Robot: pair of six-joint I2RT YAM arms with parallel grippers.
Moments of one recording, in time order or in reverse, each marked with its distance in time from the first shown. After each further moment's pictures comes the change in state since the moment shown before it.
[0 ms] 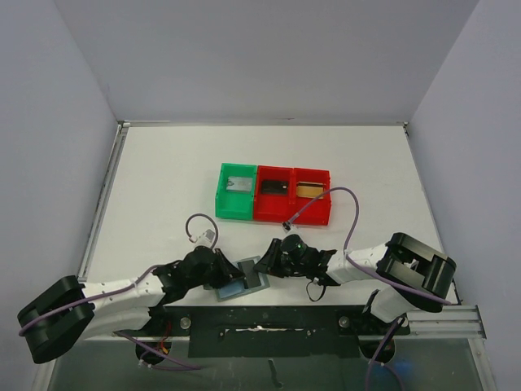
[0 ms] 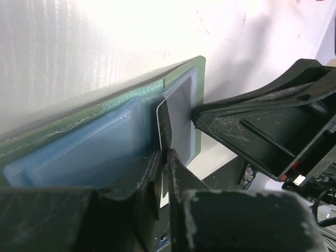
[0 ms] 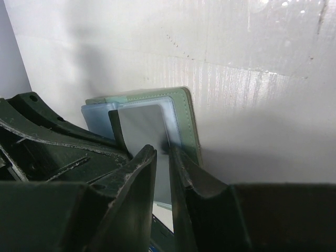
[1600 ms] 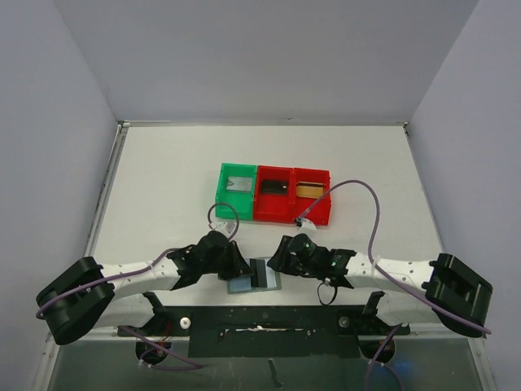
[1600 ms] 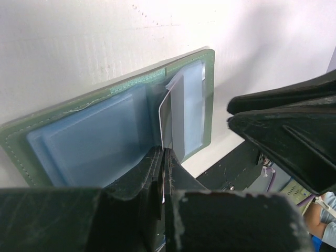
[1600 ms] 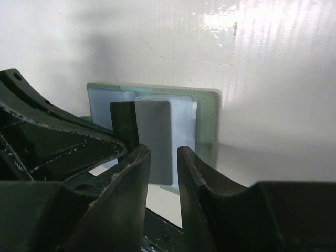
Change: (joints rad) left arm 0.032 0.180 0.187 -0.066 0.148 0.227; right arm 0.022 -0.334 0.014 -0.413 0.192 -0.103
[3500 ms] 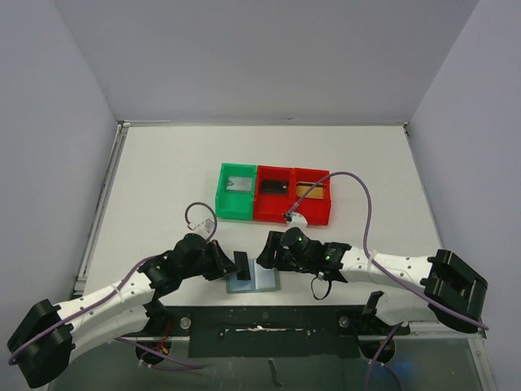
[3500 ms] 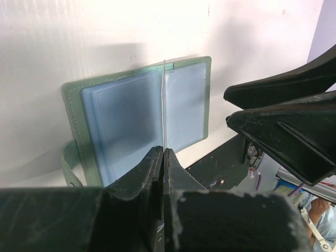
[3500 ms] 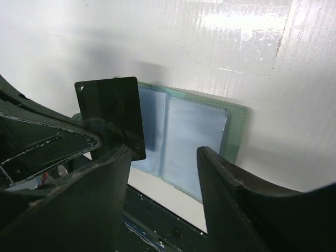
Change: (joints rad) left arm 0.093 -0.370 -0.076 -0.220 -0.008 -0.004; right arm 0.017 0.100 0.148 -0.059 -0.042 -0.090
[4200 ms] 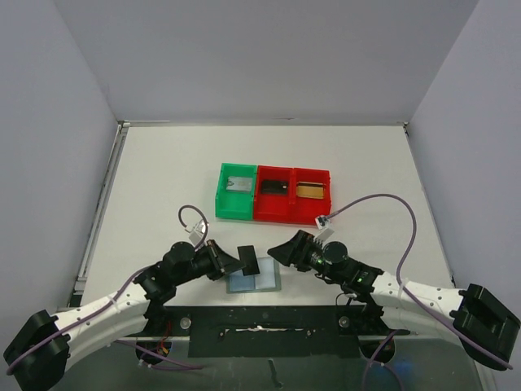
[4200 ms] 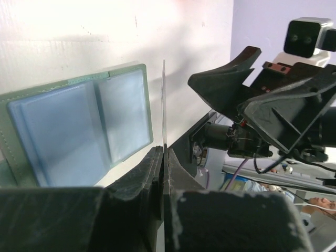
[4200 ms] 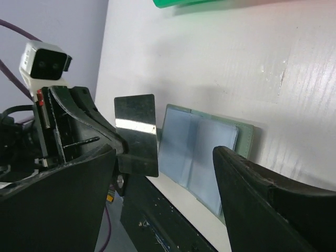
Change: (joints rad) left arm 0.004 -0.107 -0.134 0.305 0.053 -0.134; right arm -0.103 -0.346 -0.375 0.446 -0.042 0.062
